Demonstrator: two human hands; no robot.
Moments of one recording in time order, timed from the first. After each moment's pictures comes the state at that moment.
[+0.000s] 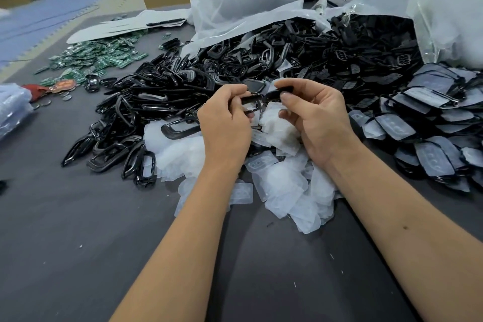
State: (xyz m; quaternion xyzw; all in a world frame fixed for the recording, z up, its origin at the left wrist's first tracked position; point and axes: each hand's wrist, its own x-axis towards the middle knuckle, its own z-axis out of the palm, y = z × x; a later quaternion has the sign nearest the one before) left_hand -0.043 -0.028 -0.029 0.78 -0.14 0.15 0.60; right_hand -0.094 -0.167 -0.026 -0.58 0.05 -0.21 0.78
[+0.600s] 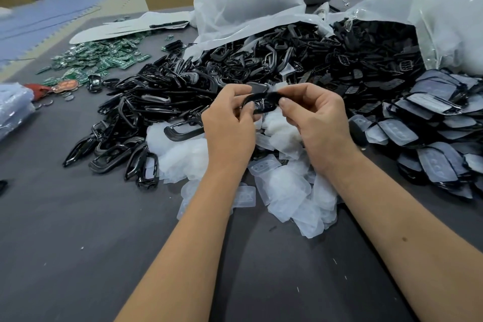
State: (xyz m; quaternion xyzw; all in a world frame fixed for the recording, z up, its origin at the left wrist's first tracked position) left_hand -0.047 -0.027 -0.028 0.75 -0.15 0.13 0.63; right_hand -0.095 -0.165 -0.029 -0.66 0.05 -0.26 0.70
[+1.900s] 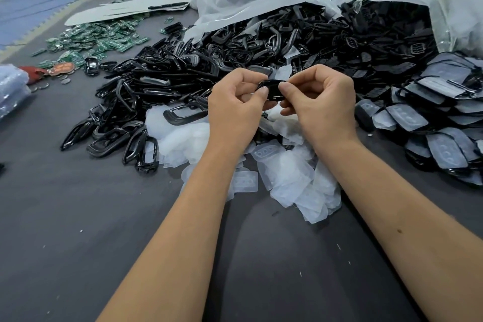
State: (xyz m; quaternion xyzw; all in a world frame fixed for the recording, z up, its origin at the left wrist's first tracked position) left_hand -0.040 -0.025 -0.031 0.71 -0.18 0.04 0.68; right_hand -0.090 -0.160 -0.035 -0.74 0.11 -0.33 0.58
